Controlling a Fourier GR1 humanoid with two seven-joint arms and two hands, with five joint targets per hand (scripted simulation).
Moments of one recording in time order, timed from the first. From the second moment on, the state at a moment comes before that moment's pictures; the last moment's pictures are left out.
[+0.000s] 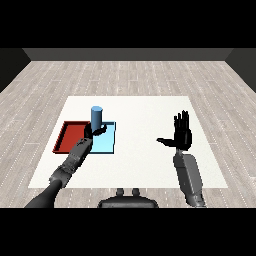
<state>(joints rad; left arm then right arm) -0.82 0.22 -0.26 -0.31 0.34 0.51 -0.20 -0.25 -0.16 -0.02 -1.54 -0.44 -0.13 -0.28</state>
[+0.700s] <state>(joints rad) -0.83 0.18 -0.27 -0.05 0.27 0.45 -0.13 -0.27 -0.15 -0.04 -1.49 -0.44 -0.11 -0.30</state>
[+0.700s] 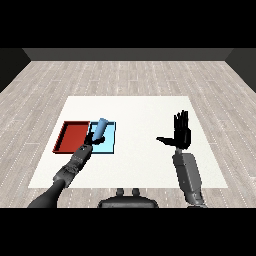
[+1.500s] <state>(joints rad) -0.83 0.16 -0.18 -0.18 0.32 0.68 -0.38 -0.26 -0.13 -0.05 -1.49 -0.47 -0.05 -0.33</state>
